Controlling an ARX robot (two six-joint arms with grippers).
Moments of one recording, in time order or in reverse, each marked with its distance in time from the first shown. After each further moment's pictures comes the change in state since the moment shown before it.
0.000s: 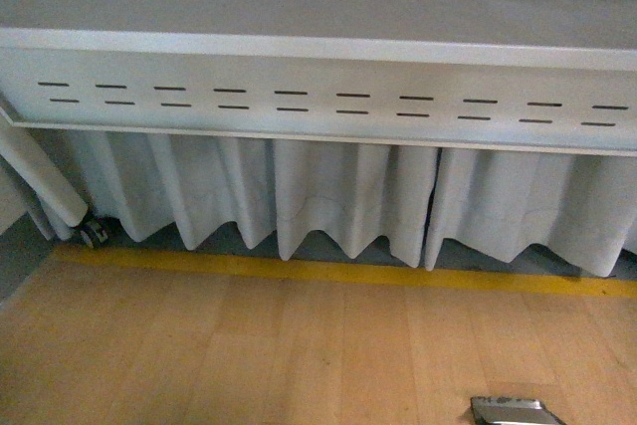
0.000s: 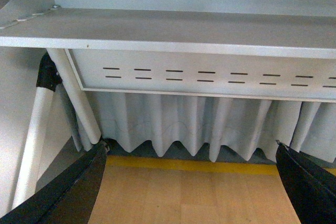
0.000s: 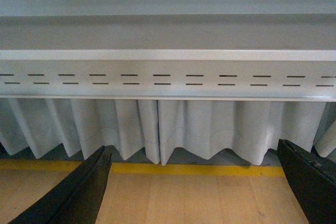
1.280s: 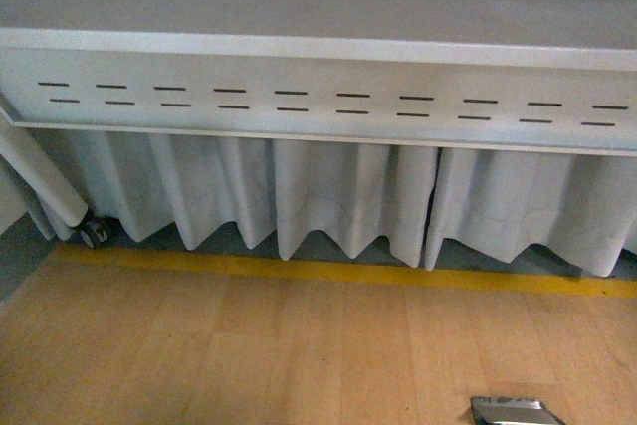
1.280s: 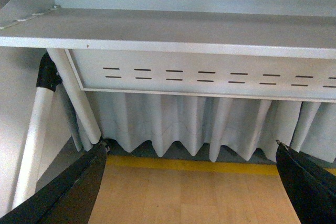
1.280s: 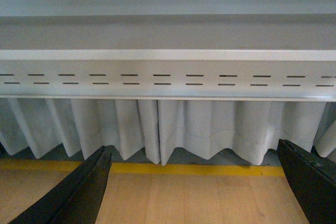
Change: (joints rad) left arm 0.000 0.000 0.000 0.000 0.000 0.000; right arm 0.000 0.000 0.000 0.000 0.000 0.000
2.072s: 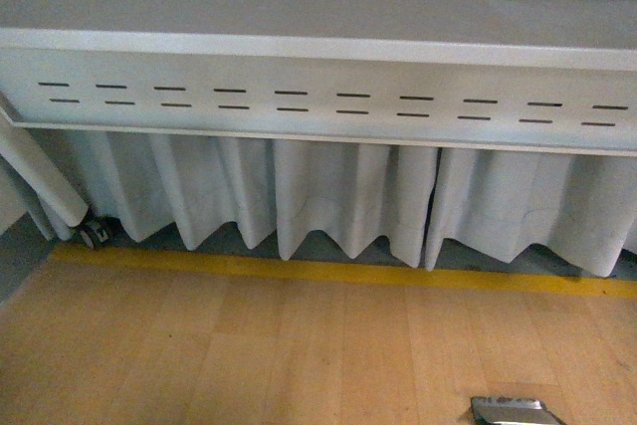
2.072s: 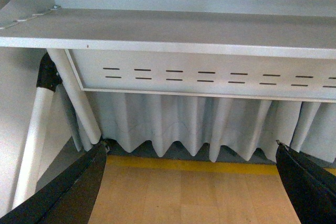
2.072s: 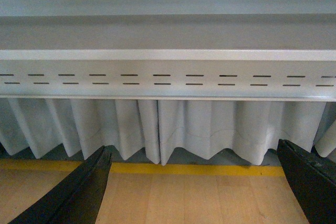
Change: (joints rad) left arm 0.000 0.000 0.000 0.000 0.000 0.000; right arm 0.000 0.000 0.000 0.000 0.000 0.000
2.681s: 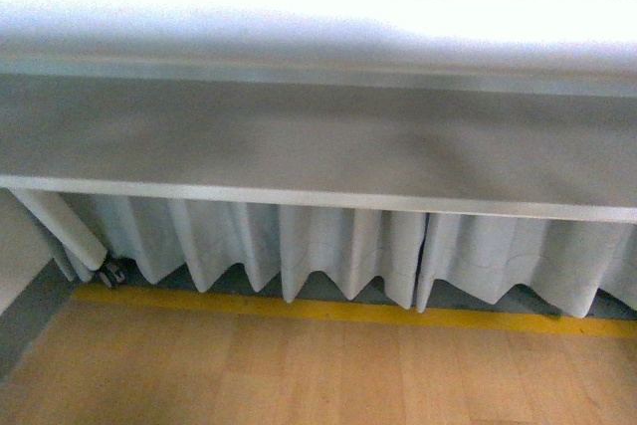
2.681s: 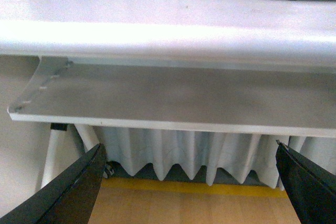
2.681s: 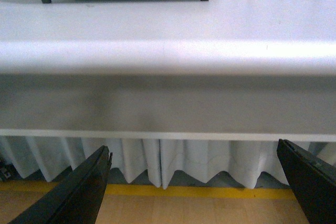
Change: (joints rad) left arm 0.000 0.000 0.000 0.002 -0.001 0.002; right arm 0.000 0.000 0.000 0.001 0.000 0.000
